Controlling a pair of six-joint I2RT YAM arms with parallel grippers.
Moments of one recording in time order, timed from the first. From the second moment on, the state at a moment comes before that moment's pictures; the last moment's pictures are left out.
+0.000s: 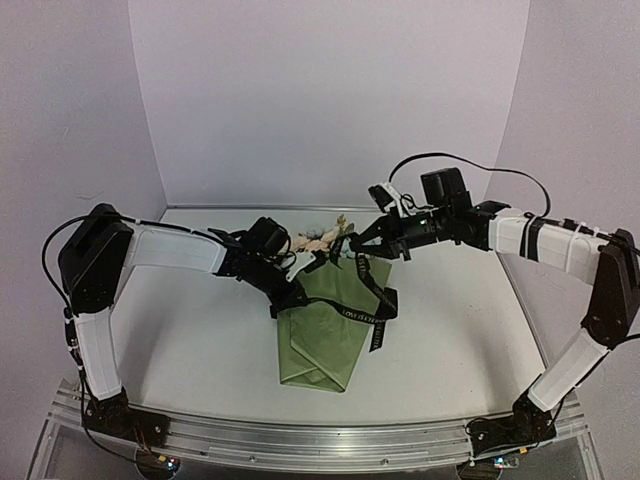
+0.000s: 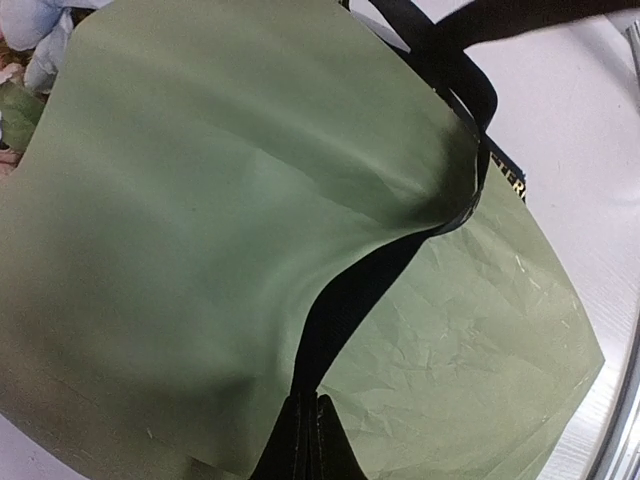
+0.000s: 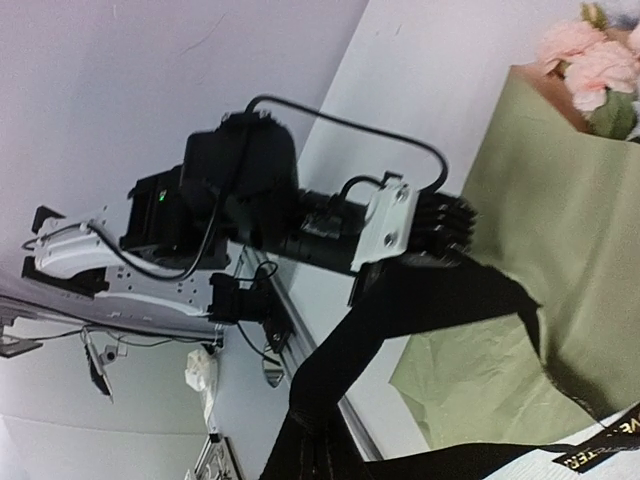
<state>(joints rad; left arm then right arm) -0.78 1.92 1.27 -0.29 0.35 0.16 0.57 1.60 1.26 -0.23 -0.87 0.65</state>
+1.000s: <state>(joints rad) -0.75 1.89 1.31 -0.27 0.48 0.13 0.77 1.97 1.39 -0.54 -0.38 0.51</state>
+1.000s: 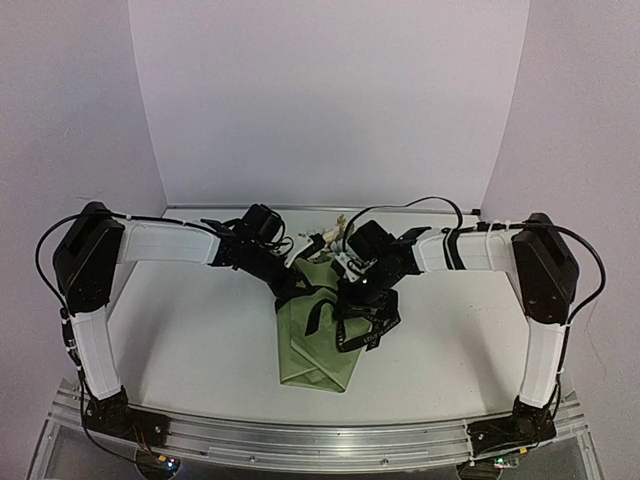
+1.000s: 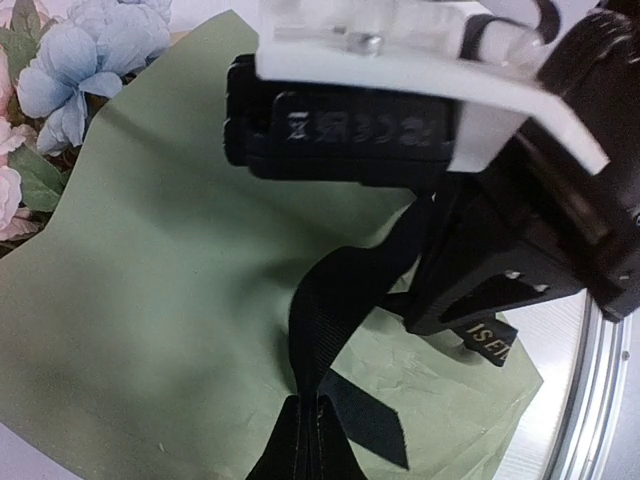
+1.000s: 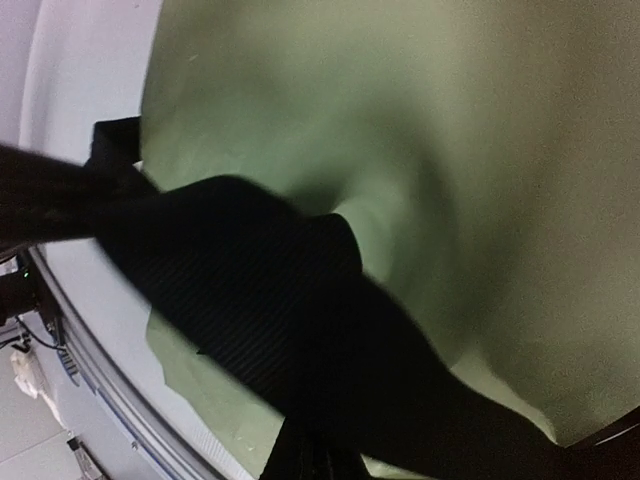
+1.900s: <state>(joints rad) -0.75 1.97 1.33 -0.40 0.64 0.13 0.81 2.04 1.43 -0.32 0.05 0.65</state>
